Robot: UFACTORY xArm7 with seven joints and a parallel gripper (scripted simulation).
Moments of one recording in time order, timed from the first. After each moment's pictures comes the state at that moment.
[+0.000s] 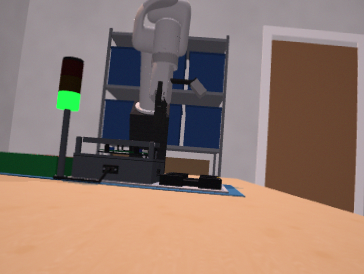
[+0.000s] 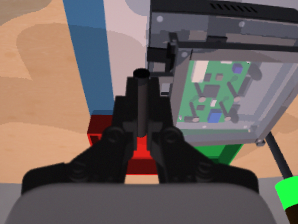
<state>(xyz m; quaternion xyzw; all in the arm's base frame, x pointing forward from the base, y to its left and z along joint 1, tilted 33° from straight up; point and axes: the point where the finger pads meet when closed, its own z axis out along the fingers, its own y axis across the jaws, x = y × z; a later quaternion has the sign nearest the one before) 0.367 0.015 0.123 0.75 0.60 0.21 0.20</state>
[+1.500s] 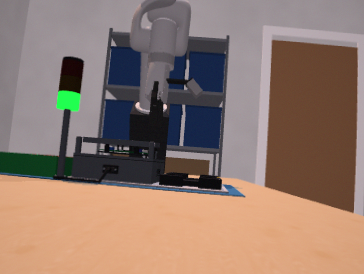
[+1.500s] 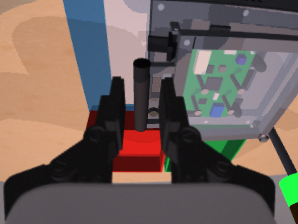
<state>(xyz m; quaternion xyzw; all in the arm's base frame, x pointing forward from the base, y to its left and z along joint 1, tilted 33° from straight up) 0.364 0.004 0.122 0.75 0.60 0.20 0.20</state>
